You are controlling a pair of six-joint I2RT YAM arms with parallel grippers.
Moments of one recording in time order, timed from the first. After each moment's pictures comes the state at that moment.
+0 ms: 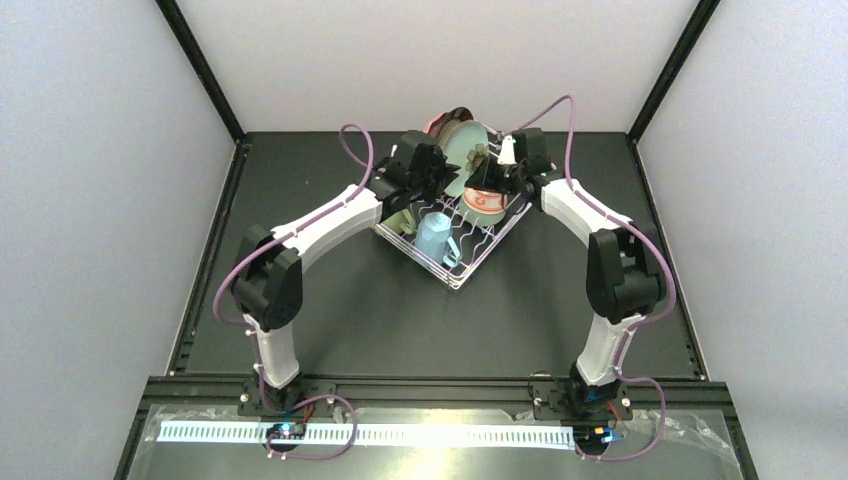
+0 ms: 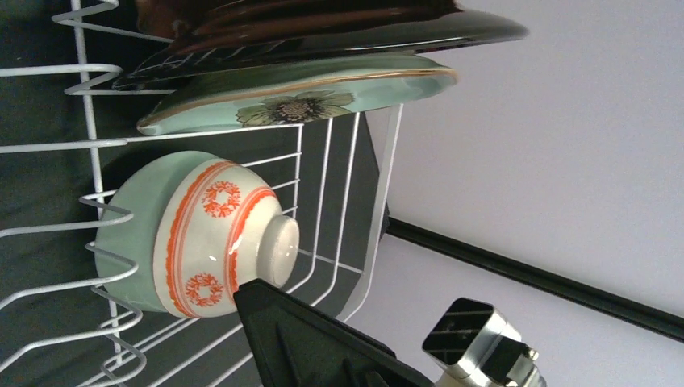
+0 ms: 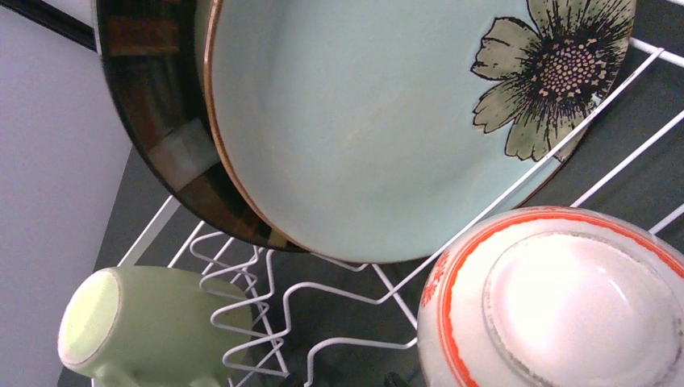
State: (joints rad) left arm -0.64 1.87 1.55 -0.23 -0.08 -1.72; right arm 0.29 1.86 1.38 -0.20 -0.42 0.51
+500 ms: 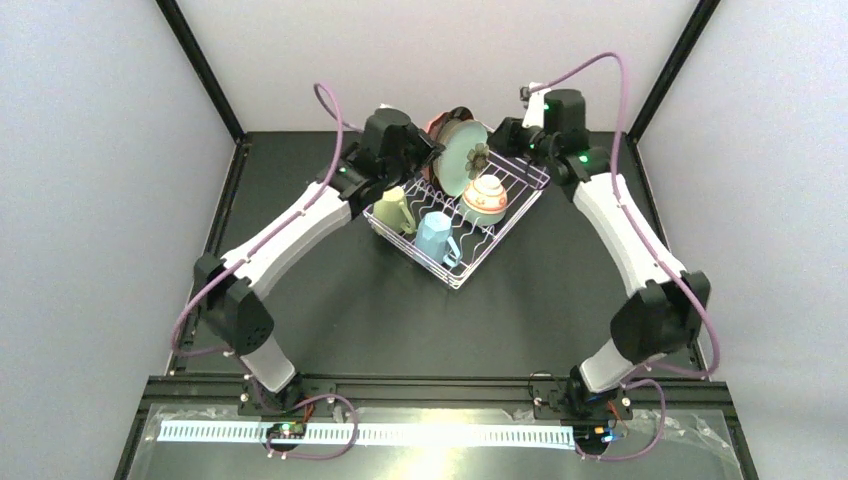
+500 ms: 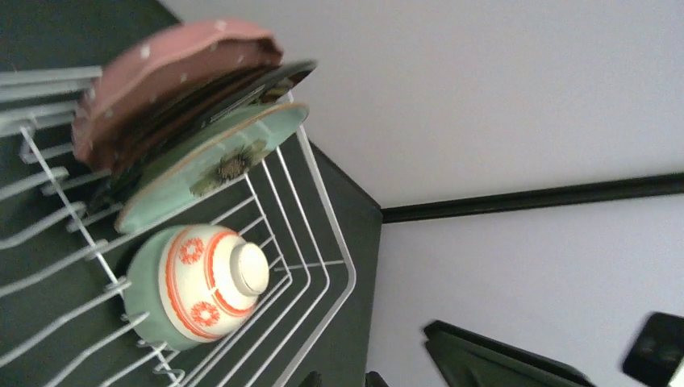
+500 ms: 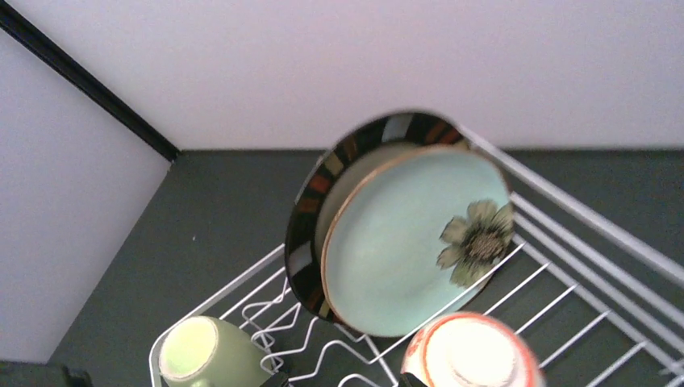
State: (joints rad) left arm -0.63 1.70 1.60 -0.32 -0.10 -1.31; right arm 0.29 1.64 1.56 -0.42 -0.25 0.37
